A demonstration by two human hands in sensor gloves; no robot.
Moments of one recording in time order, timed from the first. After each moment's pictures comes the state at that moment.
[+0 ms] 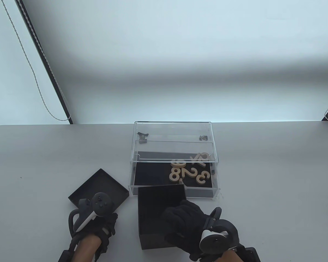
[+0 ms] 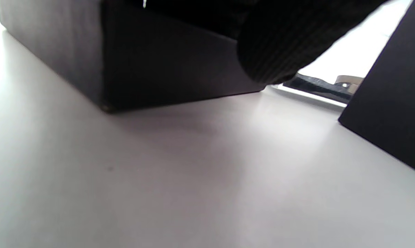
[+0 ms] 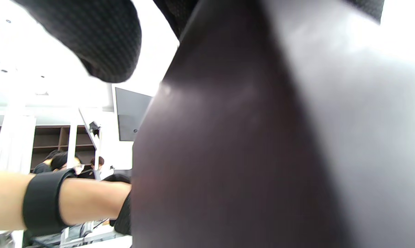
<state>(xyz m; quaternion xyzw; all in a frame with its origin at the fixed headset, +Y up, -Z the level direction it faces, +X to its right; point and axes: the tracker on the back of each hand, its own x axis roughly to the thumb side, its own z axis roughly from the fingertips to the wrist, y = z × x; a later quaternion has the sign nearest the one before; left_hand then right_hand) -0.237 -0.767 -0.305 -0.12 0.00 0.11 0.99 0.099 -0.672 -0.233 0.44 -0.20 0.84 0.26</state>
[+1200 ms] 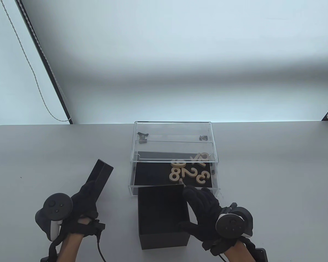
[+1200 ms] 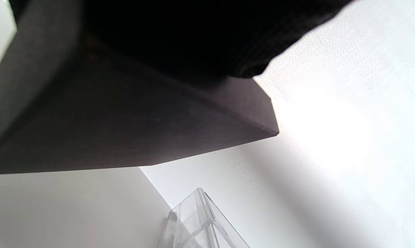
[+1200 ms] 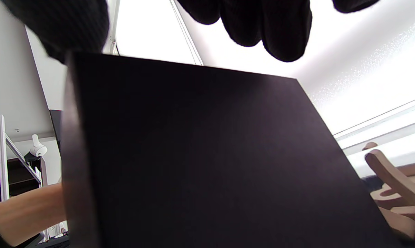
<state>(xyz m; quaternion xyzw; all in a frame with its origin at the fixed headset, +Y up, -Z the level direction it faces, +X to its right) -0.304 -0.701 -0.284 0.16 0.07 0.44 0.88 0.138 -0.685 -0.261 0.35 -0.14 0.87 0.33</state>
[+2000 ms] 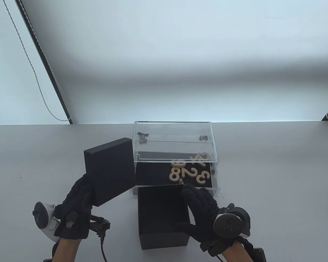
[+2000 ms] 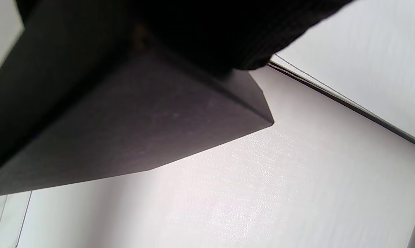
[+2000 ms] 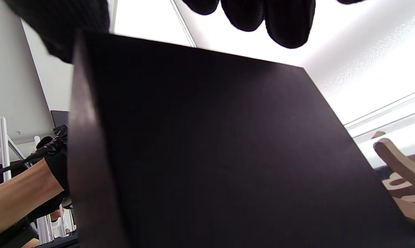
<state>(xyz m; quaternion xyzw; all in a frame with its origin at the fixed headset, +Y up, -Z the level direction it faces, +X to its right) -0.280 -0.693 -0.279 0.14 -0.06 0.81 0.57 0.132 -0.688 -0.261 0.35 -0.13 0.86 0.33</state>
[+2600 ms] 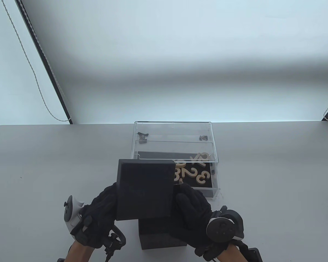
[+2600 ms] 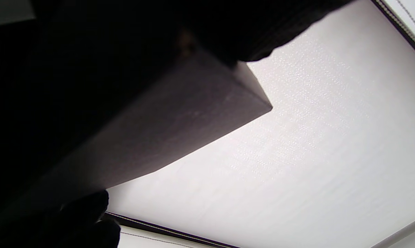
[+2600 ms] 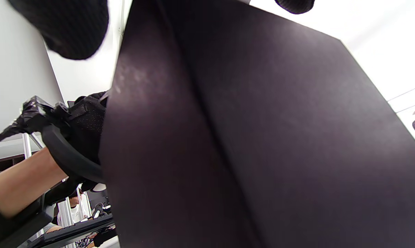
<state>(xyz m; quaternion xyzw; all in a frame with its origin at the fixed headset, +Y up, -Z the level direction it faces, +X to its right) -0.211 -0.702 -0.275 -0.06 -0.15 0.85 0.51 0.111 -0.690 -0.251 0.38 -0.12 0.86 0.33</state>
